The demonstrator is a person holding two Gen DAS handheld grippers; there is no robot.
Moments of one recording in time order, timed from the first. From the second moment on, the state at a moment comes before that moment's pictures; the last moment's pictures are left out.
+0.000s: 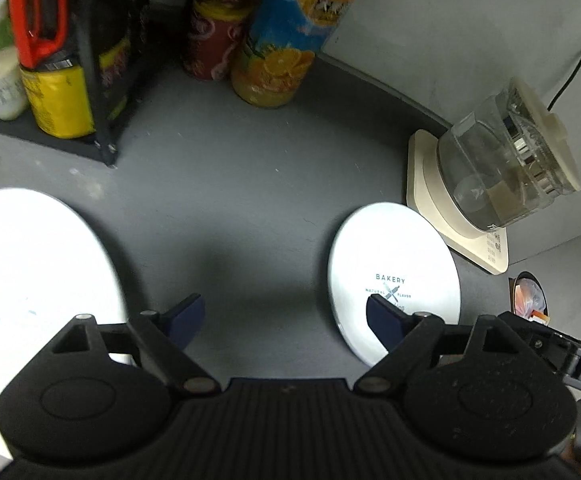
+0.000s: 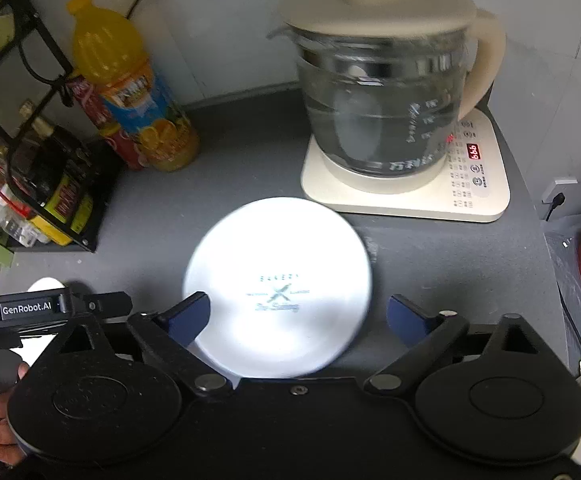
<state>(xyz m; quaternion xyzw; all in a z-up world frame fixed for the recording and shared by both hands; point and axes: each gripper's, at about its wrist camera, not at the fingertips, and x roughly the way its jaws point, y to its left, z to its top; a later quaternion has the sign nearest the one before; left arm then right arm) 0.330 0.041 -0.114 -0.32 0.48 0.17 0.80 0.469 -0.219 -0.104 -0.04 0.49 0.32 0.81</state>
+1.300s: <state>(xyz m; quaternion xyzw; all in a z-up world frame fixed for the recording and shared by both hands) 0.377 0.019 -0.190 -0.40 0.49 0.17 0.76 0.545 -0.230 -0.199 0.02 0.61 0.37 0.70</state>
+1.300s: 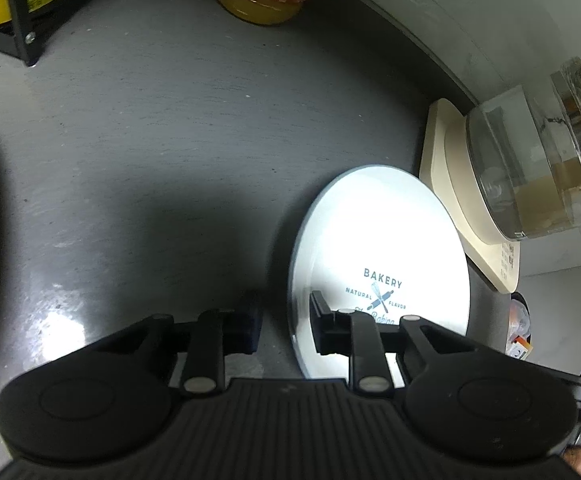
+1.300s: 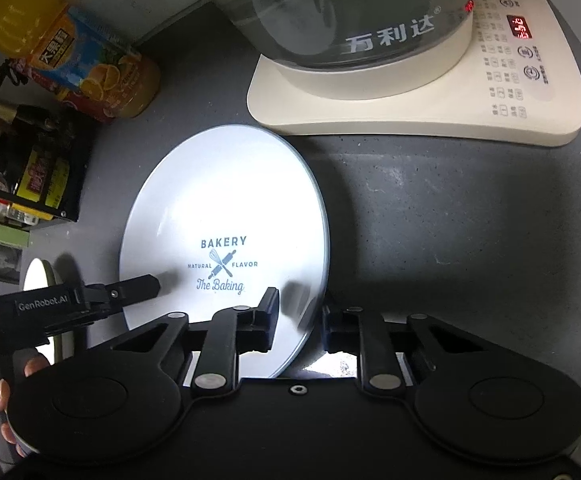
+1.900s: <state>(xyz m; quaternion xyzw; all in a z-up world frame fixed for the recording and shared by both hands) 0.378 0.021 -0.175 -0.41 0.47 0.14 0.77 0.534 -0.243 -0.163 0.03 0.57 0.38 0.73</state>
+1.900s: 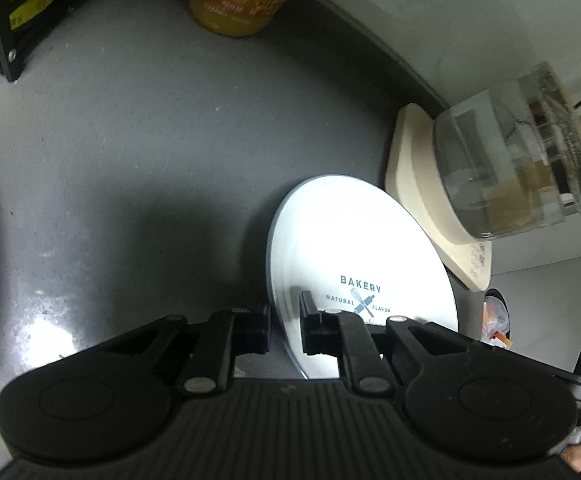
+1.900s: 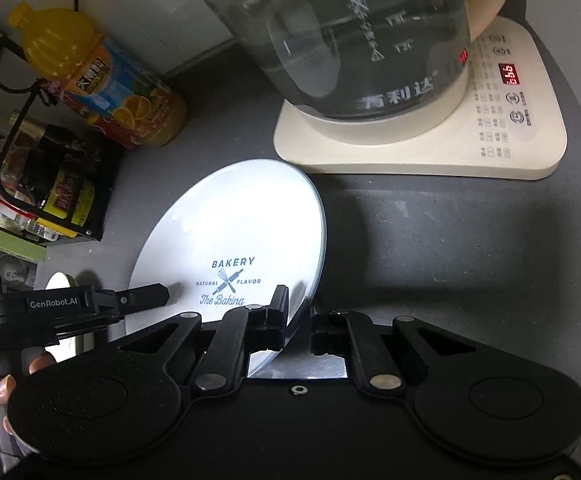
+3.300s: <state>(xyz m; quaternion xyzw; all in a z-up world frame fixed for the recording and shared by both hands) 0.245 0.139 -0.100 -0.39 0.44 0.15 0.79 0.373 -0.118 -0.100 0.03 0.52 0.43 0.73</state>
